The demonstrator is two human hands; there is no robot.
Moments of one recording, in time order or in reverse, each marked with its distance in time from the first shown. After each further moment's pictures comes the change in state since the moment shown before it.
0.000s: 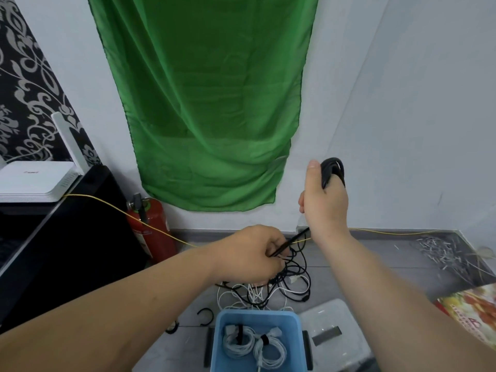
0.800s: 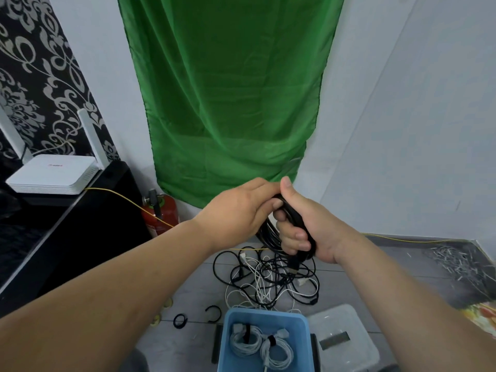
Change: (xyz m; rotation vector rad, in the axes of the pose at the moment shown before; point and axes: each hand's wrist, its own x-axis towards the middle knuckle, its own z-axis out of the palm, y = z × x) left_hand -0.001 -0.020 -0.056 0.476 0.497 0.458; right_hand -0.037 -0.032 0.001 0.165 -1.047 0.442
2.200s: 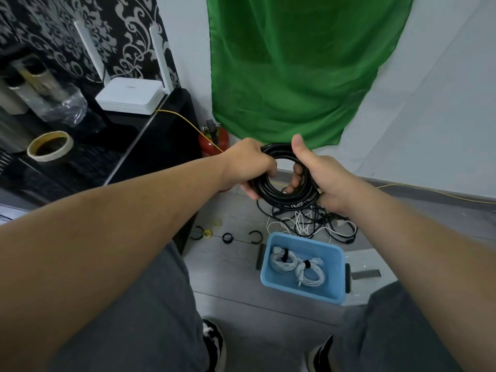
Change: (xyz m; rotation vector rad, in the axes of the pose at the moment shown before) left_hand -0.088 0.005 -0.033 -0.565 -0.202 -1.023; right_hand 0.027 0.061 0.071 -0.016 0.156 0.073
